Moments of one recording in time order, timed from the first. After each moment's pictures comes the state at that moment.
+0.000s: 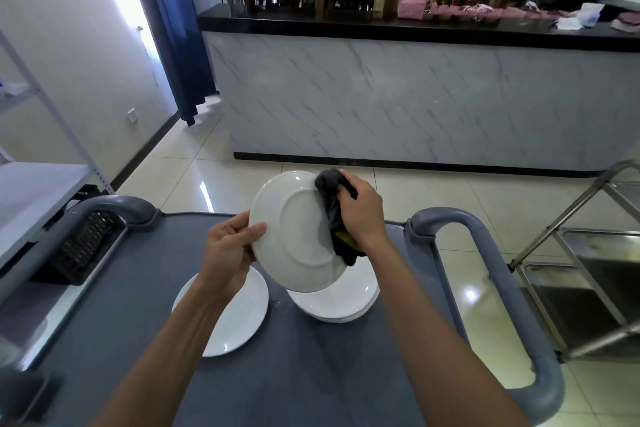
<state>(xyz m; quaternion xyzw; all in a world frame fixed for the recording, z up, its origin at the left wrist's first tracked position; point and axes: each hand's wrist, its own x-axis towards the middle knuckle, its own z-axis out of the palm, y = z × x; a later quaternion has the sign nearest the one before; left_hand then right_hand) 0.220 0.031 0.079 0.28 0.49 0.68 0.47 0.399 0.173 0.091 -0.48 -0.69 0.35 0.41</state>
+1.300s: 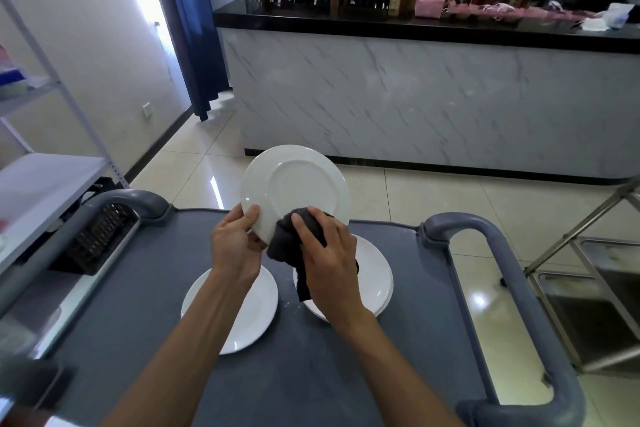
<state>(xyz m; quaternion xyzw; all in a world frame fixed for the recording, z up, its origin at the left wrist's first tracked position) 0.212 0.051 0.078 0.11 0.49 0.75 0.44 0.366 0.087 0.027 -0.34 -0.83 0.02 0.44</state>
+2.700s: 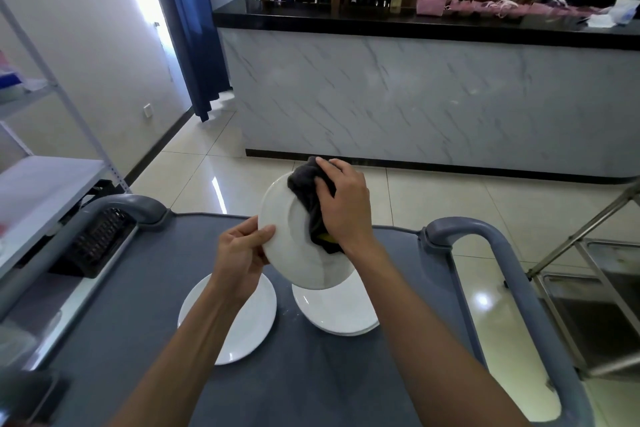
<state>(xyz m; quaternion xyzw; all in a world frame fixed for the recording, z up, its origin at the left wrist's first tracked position) 0.216 0.050 0.075 0.23 0.49 0.69 0.48 0.347 0.185 0.090 -0.43 -0.78 0.18 0.42</state>
